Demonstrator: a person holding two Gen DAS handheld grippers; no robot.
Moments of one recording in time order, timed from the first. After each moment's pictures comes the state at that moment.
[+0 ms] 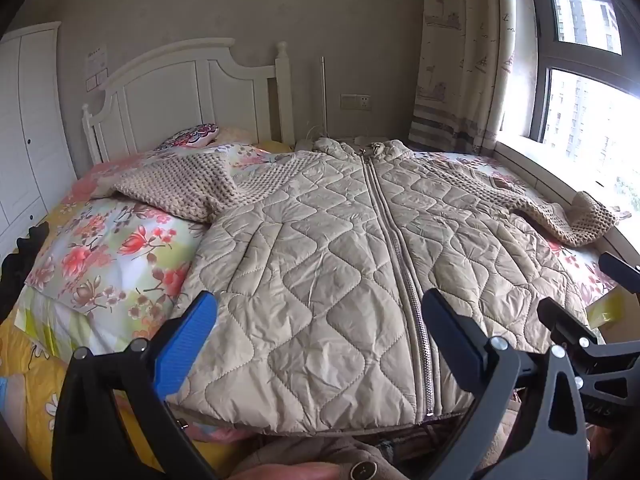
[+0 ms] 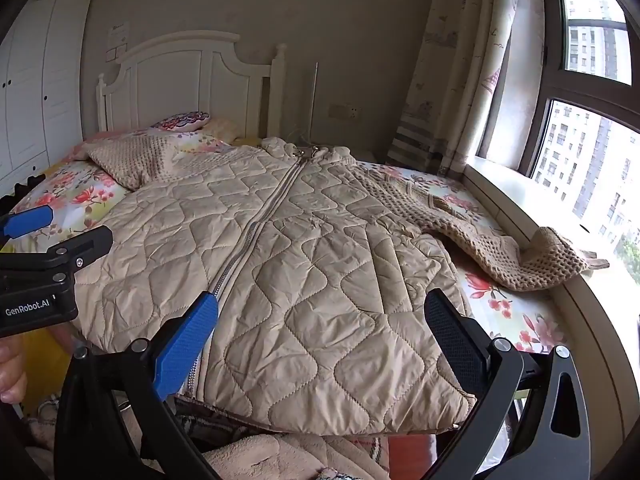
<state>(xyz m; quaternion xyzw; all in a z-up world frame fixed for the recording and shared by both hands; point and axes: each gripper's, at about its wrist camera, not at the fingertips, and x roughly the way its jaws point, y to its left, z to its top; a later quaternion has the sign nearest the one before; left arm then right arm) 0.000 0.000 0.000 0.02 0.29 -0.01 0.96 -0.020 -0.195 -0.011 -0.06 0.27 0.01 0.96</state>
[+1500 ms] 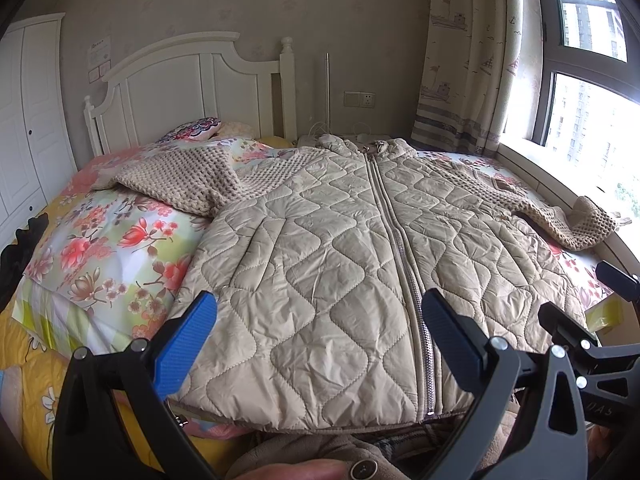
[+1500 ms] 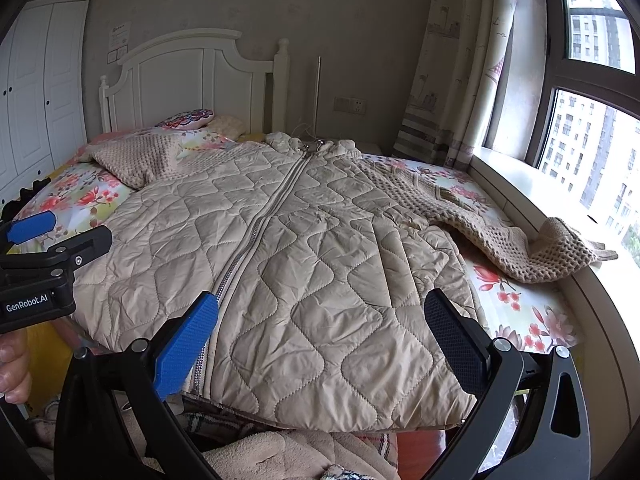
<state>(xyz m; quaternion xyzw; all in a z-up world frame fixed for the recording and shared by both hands) 0.001 0.001 0.000 0.02 0.30 -0.01 0.95 -0.019 -0.194 -0.015 -0.04 0.28 0.02 0.96</state>
